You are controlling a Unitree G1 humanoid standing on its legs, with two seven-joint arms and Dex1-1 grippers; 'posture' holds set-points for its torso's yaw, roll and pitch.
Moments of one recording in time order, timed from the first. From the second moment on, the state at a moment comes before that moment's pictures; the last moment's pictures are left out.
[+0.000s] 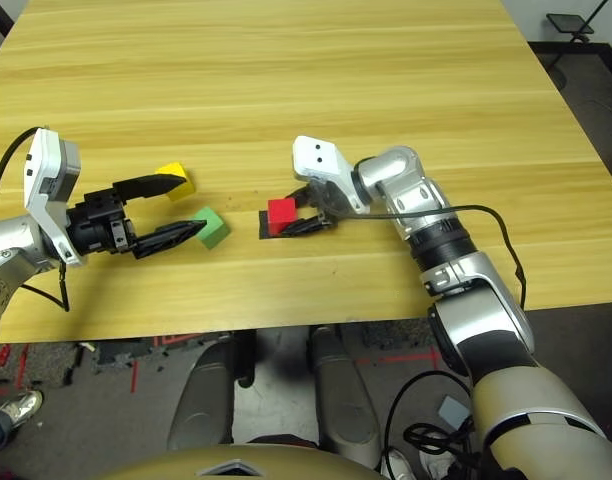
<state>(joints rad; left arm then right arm) -0.21 0.78 0.19 -0.42 -0.71 0.60 -0.87 -0.90 -0.43 0.33 0.43 0.05 0.21 1.43</state>
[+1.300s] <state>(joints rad) -0.02 0.70 0.16 -0.66 -0.61 0.64 -0.56 -1.00 -0.73 0.23 0.37 0.43 0.26 1.61</state>
